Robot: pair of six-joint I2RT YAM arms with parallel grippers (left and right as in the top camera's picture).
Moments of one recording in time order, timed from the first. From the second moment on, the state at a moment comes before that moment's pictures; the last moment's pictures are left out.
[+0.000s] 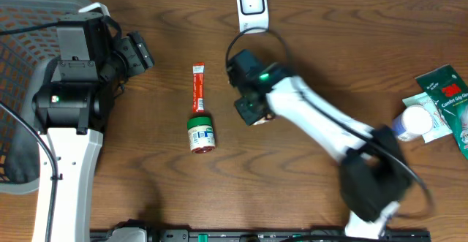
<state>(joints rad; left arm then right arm) -0.02 1.31 1.46 -0.87 -0.03 -0.38 0.63 1.89 1.50 -0.96 -0.06 0.07</state>
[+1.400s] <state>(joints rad) -0.02 1.31 1.46 -0.87 -0.03 -0.38 0.02 1.64 1.19 -0.96 -1.28 -0.41</state>
